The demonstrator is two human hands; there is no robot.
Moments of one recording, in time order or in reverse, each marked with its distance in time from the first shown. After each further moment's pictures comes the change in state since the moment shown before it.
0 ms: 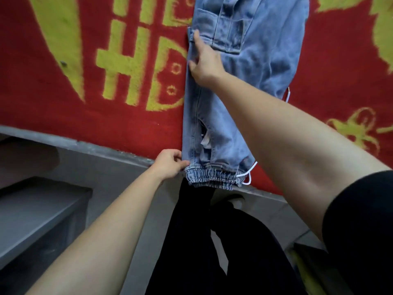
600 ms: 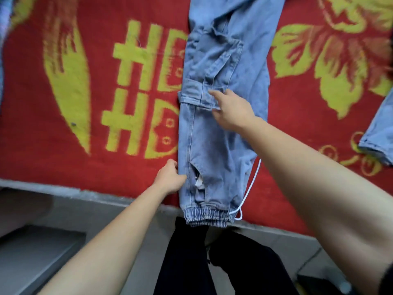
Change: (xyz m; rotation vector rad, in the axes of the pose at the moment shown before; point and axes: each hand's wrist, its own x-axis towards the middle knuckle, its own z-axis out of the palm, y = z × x) left_hand 0.019 0.069 -0.027 0.323 0.136 0.058; right_hand -0.031 0.026 -0.087 -0.443 -0.004 -0.006
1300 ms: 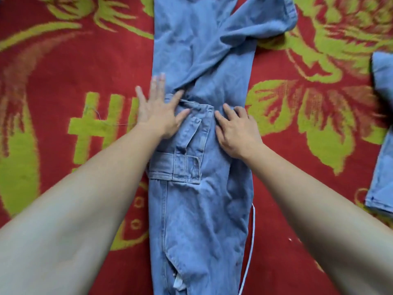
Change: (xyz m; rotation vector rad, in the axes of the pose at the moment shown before) left_hand 0.184 0.263 -0.146 0.907 0.596 0.503; right_hand 0.102 0.100 -0.053 -0.345 0.275 0.032
